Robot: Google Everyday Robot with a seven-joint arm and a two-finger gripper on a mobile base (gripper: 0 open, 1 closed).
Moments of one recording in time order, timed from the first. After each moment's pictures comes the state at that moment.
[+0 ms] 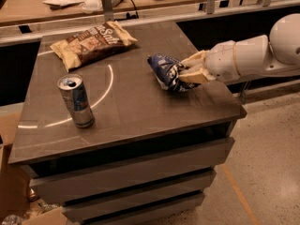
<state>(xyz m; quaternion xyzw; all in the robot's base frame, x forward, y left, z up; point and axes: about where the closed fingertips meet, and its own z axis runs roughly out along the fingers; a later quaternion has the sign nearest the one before) 0.604 -0.101 0.888 -0.59 0.63 0.18 0.47</state>
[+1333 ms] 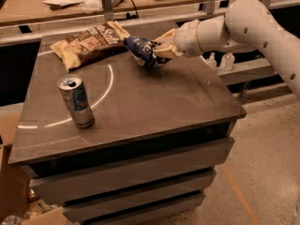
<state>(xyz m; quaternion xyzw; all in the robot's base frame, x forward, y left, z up) 0.705 -0.032 0.906 -0.60 0.59 0.16 0.51</state>
